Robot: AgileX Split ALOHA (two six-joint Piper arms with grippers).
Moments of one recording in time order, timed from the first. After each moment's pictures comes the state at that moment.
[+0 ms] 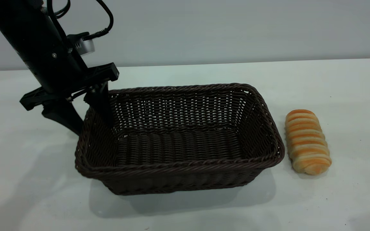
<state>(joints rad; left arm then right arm) -0.21 2.07 -1.26 -0.42 0.72 -0.02 0.15 0.97 -0.50 0.23 0.45 -0.13</state>
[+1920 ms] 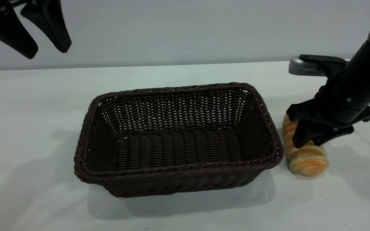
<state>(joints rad) -0.21 1.68 -1.27 -0.23 0.84 -0.02 0.15 2.16 -1.07 0.67 0.31 -0.59</state>
